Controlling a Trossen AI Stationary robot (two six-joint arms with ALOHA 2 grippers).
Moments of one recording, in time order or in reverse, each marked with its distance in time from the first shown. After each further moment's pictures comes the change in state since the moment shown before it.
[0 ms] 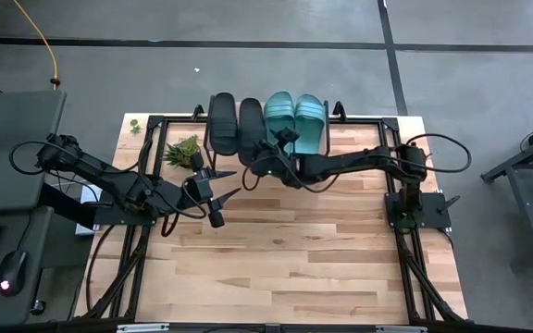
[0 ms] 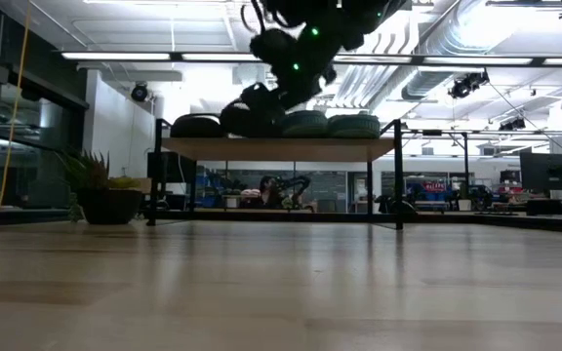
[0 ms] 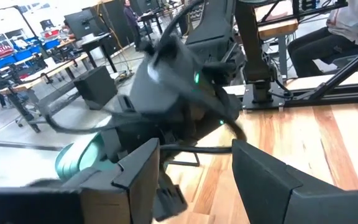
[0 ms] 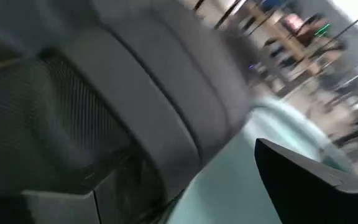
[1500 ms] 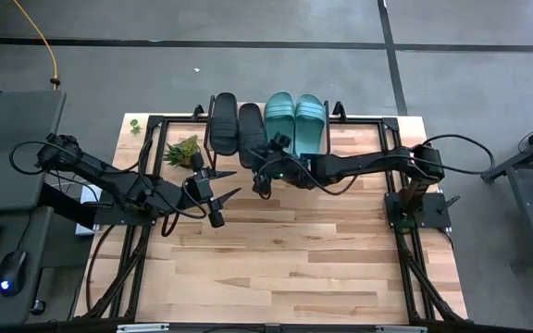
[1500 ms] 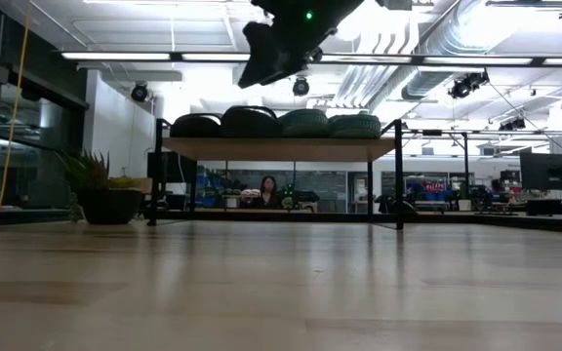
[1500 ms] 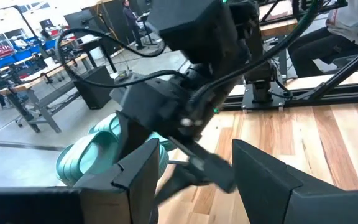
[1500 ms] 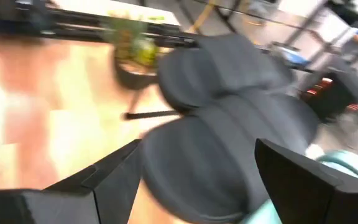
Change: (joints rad) left arm 0.000 0.000 0.000 0.000 0.000 0.000; right arm 0.051 -0.130 -0.001 -0.065 -0.365 -0.041
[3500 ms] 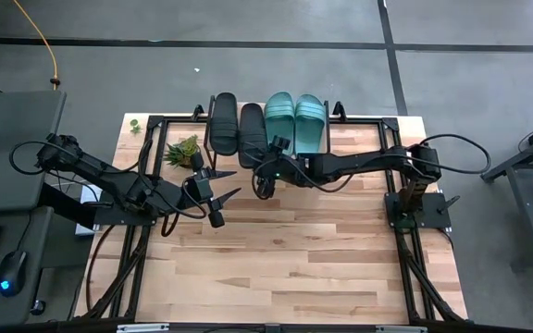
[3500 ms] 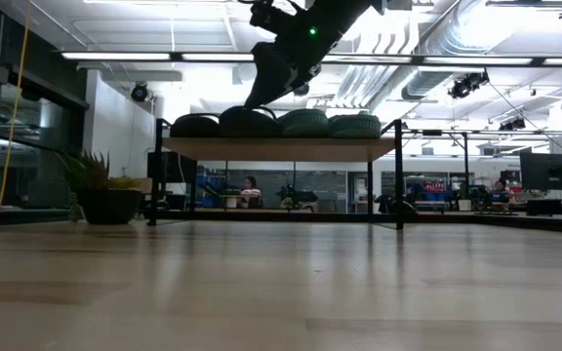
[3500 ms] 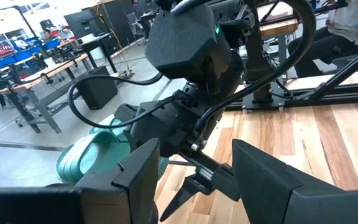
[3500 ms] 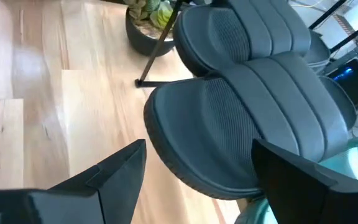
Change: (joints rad) left arm 0.000 0.000 0.000 0.001 0.000 0.001; right arm -0.016 0.021 0.000 -0.099 -0.084 -0.016
